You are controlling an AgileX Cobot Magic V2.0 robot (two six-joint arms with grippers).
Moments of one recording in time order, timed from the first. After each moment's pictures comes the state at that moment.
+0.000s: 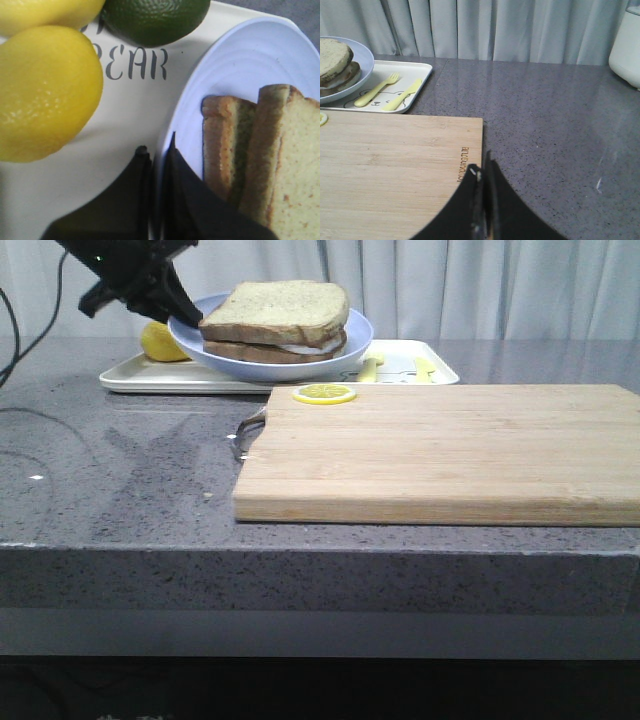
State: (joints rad) left arm -0.08 2.51 -2.65 -0.62 1.15 0.11; right arm -0.03 0.19 -0.32 0.04 0.31 -0.02
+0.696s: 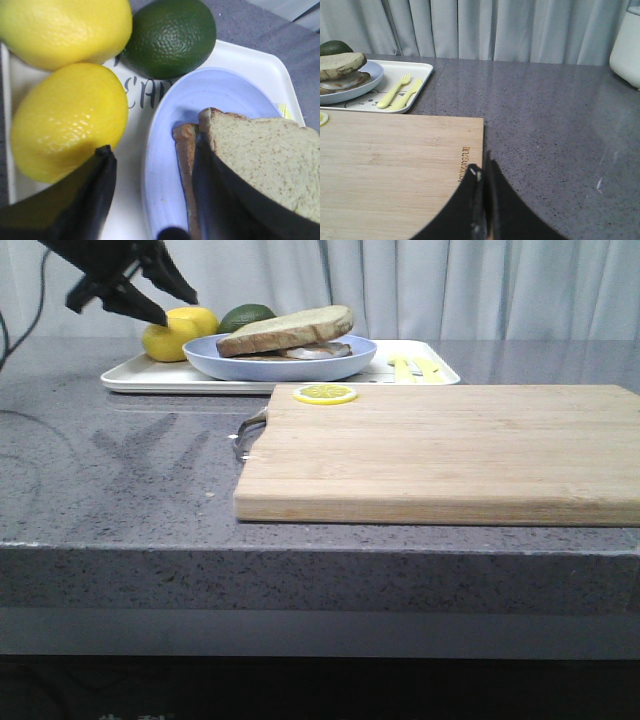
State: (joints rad) left arm -0.01 2.56 -2.78 -0.68 1.19 0.09; right arm -0.03 0.19 -0.32 0.04 0.31 -0.02
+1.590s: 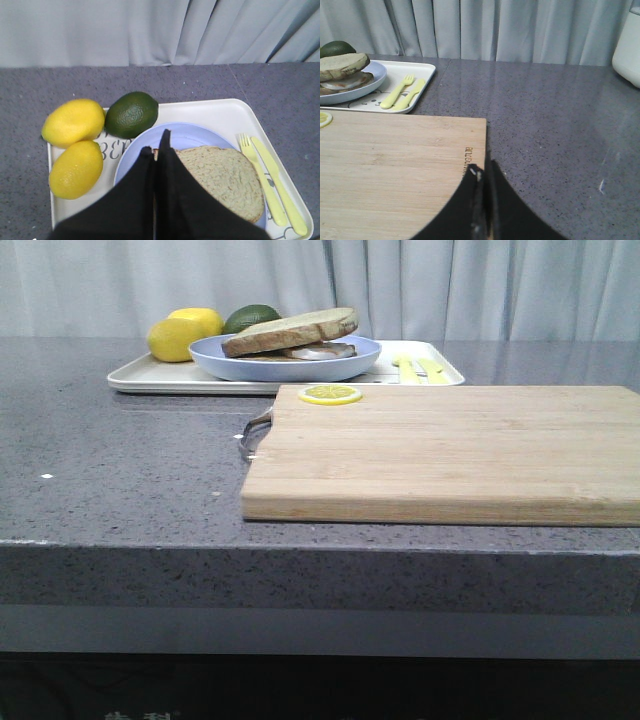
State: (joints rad) left arm -0.16 2.30 -2.92 -0.30 1.27 0.01; right arm -0.03 0.19 -0.32 0.04 0.31 -0.02
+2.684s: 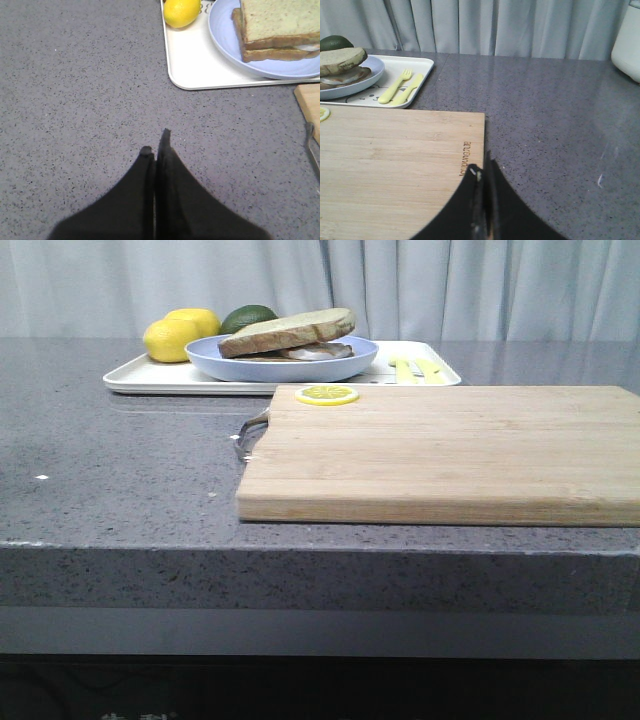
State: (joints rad) left arm -0.15 1.01 -1.05 0.02 0.72 0.01; right arm -0.03 0.19 -0.32 0.04 0.32 -0.02
